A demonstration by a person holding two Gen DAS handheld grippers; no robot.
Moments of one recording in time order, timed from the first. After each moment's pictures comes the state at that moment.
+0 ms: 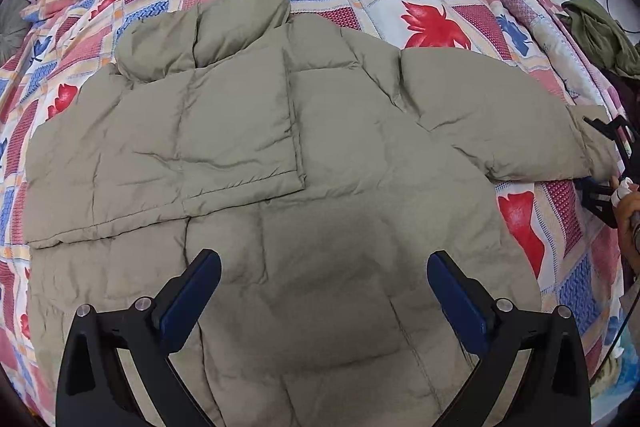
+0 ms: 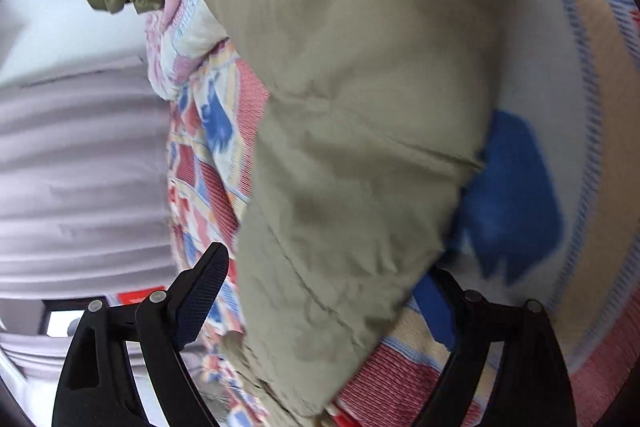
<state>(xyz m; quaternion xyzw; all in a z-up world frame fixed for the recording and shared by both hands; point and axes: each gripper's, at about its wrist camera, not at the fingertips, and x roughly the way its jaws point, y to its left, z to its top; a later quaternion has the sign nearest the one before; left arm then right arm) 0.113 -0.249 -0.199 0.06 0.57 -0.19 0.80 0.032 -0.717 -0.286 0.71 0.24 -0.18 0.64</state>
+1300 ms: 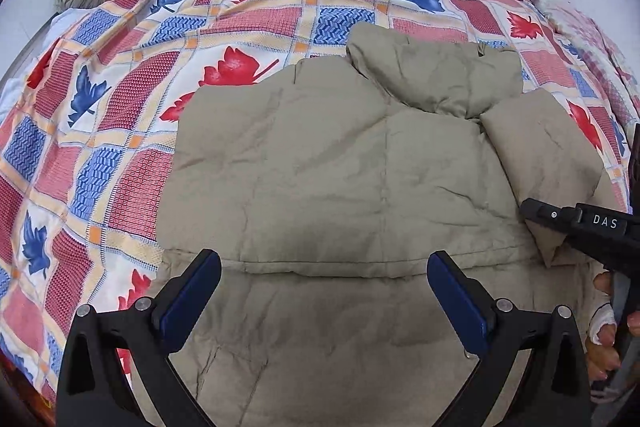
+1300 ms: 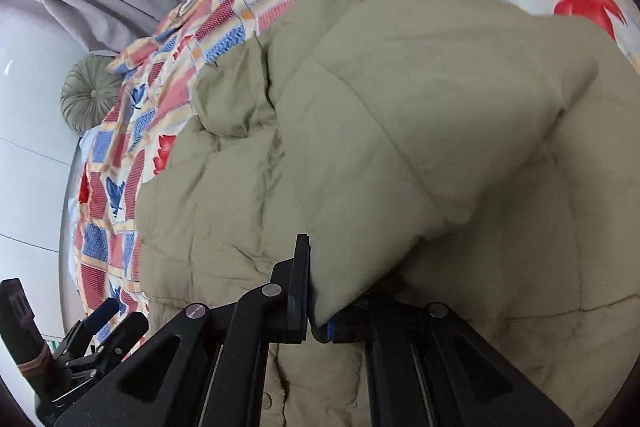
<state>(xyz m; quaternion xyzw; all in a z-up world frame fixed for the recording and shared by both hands) 0.183 -0.032 -0.208 0.00 0.54 -0.05 0.84 0.210 -0.310 -0.262 0.29 0.55 0.07 0.78</state>
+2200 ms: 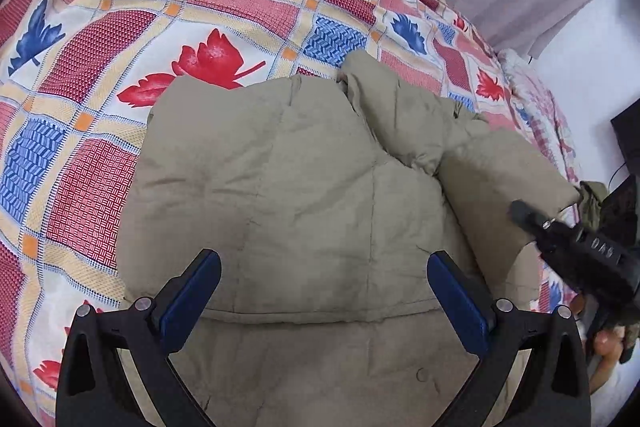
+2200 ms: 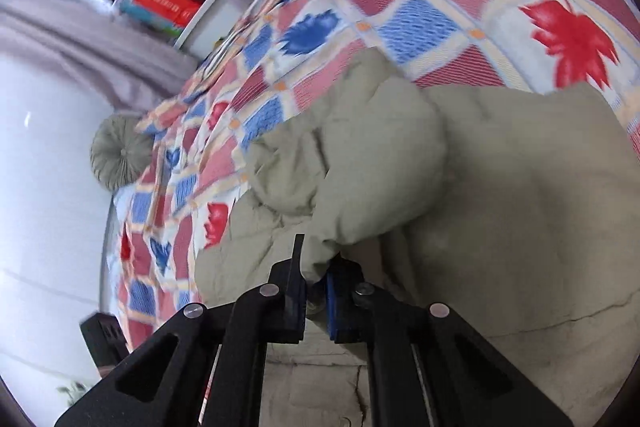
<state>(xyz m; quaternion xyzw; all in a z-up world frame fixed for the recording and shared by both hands) 0.229 0.037 -0.211 -0.19 0.54 -0.15 0.80 0.244 -0.273 -0.186 0.29 0.49 0.09 0.82</state>
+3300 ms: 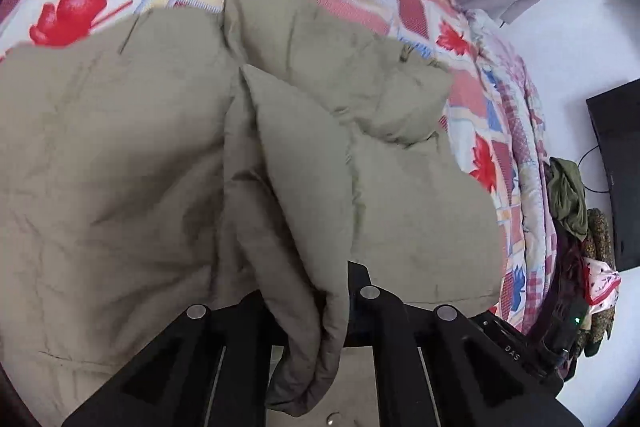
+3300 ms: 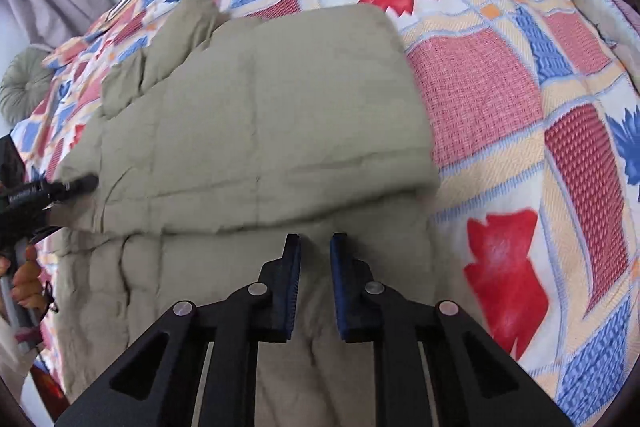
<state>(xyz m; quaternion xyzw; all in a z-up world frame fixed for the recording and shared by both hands) 0.263 -0.070 -0.241 -0.20 0.58 -0.24 0.75 0.129 -0.402 -0.240 0.17 0.56 -0.08 0.81</state>
